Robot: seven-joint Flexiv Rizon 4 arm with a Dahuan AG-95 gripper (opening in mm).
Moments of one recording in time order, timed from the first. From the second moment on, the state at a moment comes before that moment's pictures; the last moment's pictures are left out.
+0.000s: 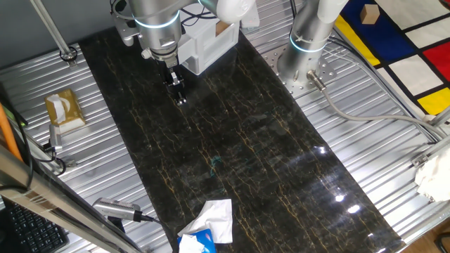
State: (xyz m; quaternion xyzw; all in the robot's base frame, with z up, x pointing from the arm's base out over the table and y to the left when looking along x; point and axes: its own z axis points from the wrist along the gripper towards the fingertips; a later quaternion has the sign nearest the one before) arm 0.500 0.000 0.170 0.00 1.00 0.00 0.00
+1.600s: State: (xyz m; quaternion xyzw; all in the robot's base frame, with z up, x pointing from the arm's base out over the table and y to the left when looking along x) arm 0.500 -0.001 0.170 -0.12 0.99 0.00 0.01
